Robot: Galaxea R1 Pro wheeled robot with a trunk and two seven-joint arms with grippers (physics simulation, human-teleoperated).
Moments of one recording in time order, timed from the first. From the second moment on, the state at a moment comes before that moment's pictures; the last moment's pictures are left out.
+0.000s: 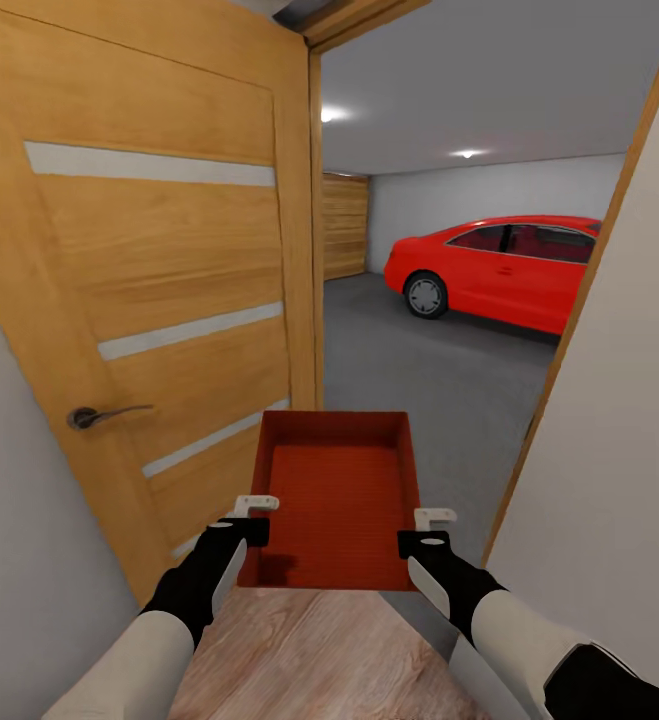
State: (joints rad) left arm -0.67 -0.14 0.00 -0.67 -0.04 0.44 0.11; right arm -0.80 0.05 0.60 -0.32 -0.58 0.16 -0.38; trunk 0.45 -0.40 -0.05
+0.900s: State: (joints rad) left arm -0.67 -0.14 0.00 -0.67 -0.05 0.44 0.11; right arm -0.80 0.05 0.60 -0.32 -0.58 0.16 -0.38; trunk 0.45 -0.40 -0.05
